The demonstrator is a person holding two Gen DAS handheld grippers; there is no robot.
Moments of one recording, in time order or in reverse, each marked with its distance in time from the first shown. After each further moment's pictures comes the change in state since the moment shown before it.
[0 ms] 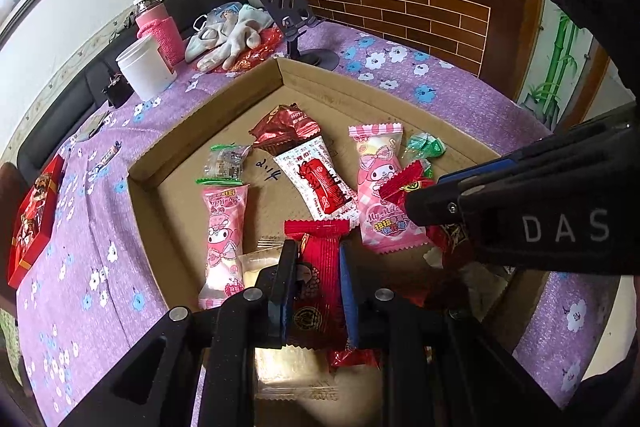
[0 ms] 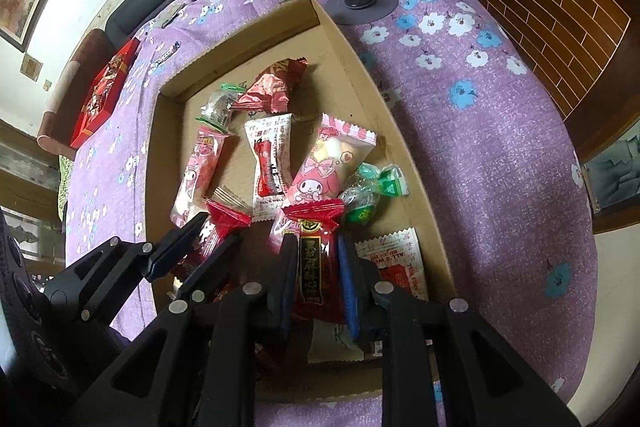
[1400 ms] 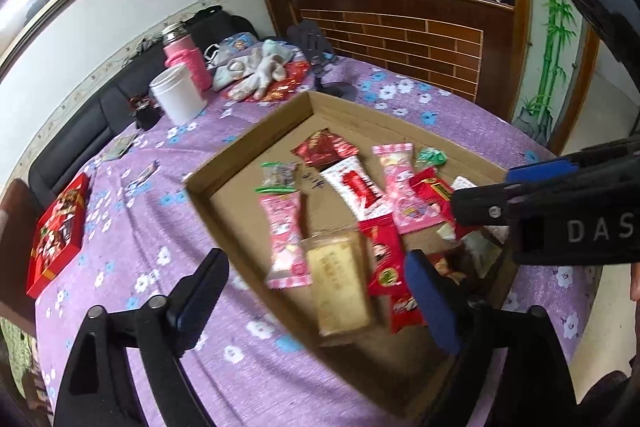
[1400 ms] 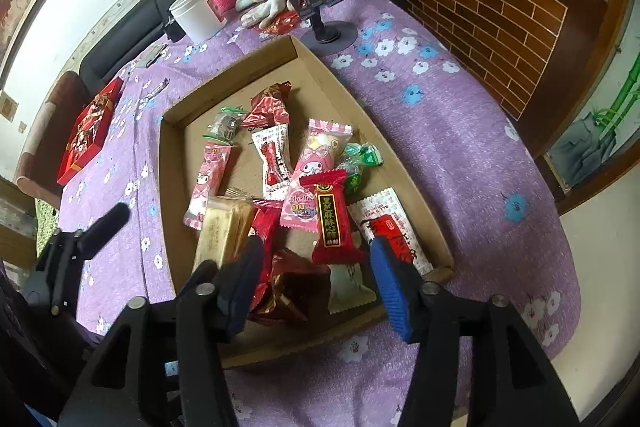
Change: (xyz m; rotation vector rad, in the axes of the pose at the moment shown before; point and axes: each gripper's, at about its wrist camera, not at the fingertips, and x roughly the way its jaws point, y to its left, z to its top) left arm -0.058 0.034 -0.019 0.017 -0.103 0.029; right arm -0.047 0.026 -0.045 0.113 -0.165 -0.125
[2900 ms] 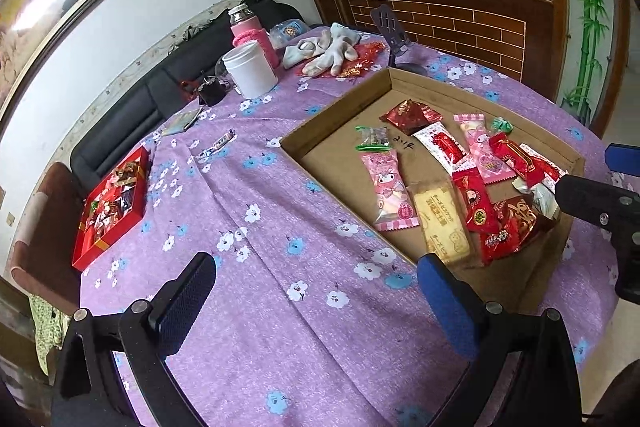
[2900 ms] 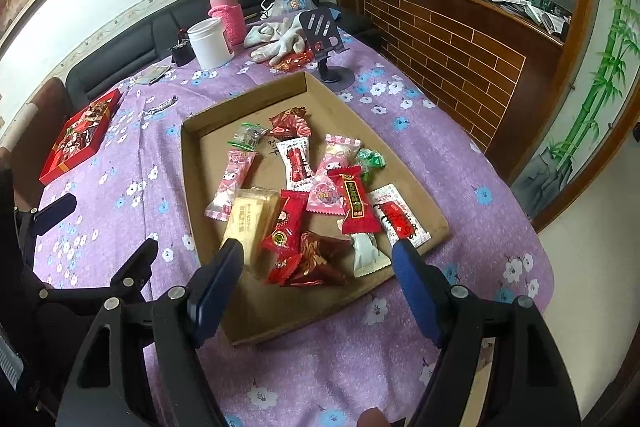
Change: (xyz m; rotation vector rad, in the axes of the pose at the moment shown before) left arm -0.028 0.056 -0.033 -0.019 0.040 0.149; right arm -0.041 0.055 -0.053 -0.057 -0.201 -0.151
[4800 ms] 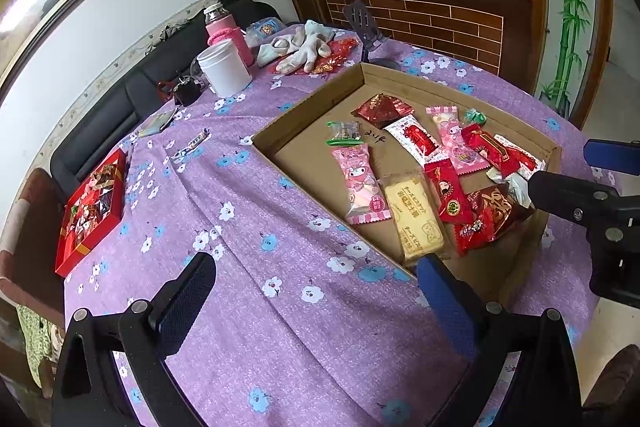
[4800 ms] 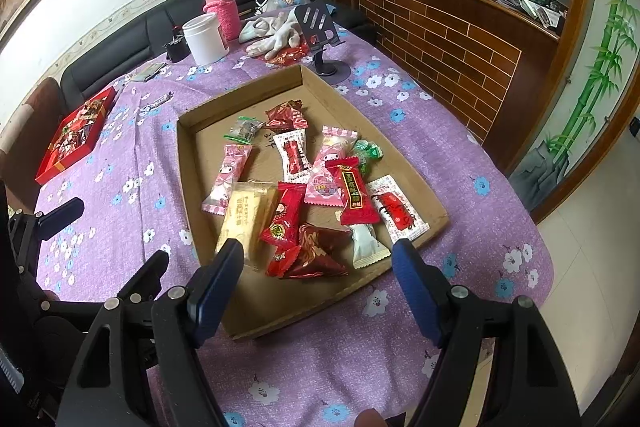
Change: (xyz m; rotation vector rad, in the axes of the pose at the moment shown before) left arm 0.000 -0.008 -0.003 0.031 0.007 -0.081; right arm 0.003 0.002 -0.003 0.015 0.015 -0.015
